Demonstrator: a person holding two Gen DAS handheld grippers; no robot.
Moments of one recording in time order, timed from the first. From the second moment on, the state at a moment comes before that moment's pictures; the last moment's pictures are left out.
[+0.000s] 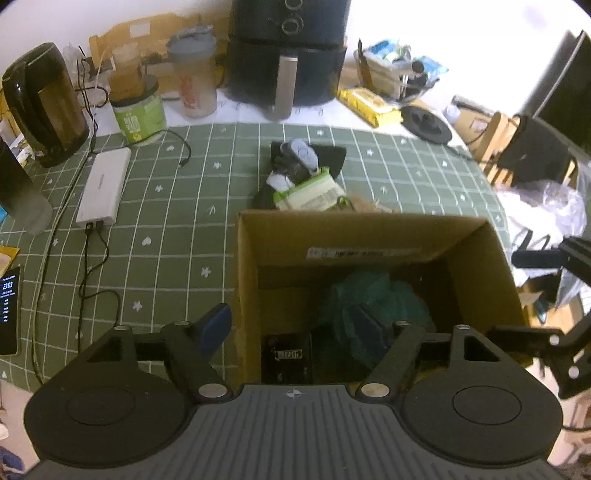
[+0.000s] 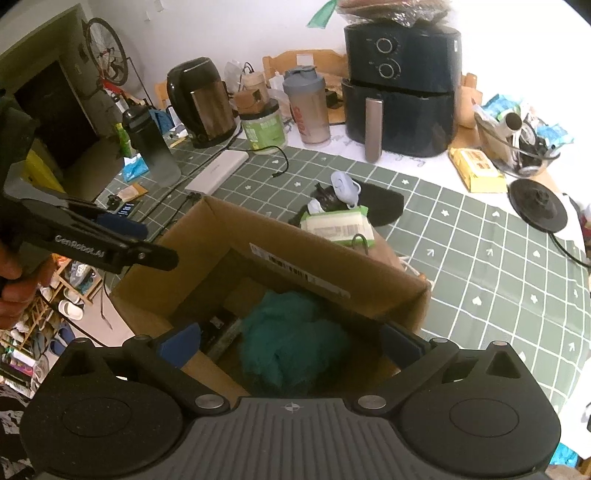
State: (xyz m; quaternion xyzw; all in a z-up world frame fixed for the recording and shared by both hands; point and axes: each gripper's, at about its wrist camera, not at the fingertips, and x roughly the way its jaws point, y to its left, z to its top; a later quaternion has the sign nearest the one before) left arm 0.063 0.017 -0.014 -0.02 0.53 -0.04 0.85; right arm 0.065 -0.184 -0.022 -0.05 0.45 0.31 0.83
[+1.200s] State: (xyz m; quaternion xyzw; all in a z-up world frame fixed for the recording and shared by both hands) left arm 0.064 0.021 -0.011 -0.01 0.52 -0.03 0.85; right arm 0.085 -0.230 -0.028 -0.01 0.47 0.25 0.85
